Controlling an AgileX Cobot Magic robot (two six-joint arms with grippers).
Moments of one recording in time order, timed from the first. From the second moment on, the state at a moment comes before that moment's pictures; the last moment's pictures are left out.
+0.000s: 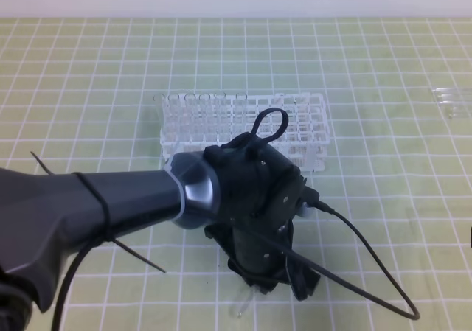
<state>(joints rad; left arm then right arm) -0.93 1.98 -1.38 0.03 0.95 -0.30 0.17 0.81 -0.64 0.32 0.77 -0.10</state>
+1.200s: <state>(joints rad) -0.89 1.48 -1.23 0.23 0.69 -0.27 0.17 0.81 -0.68 0.37 0.77 -0.13</state>
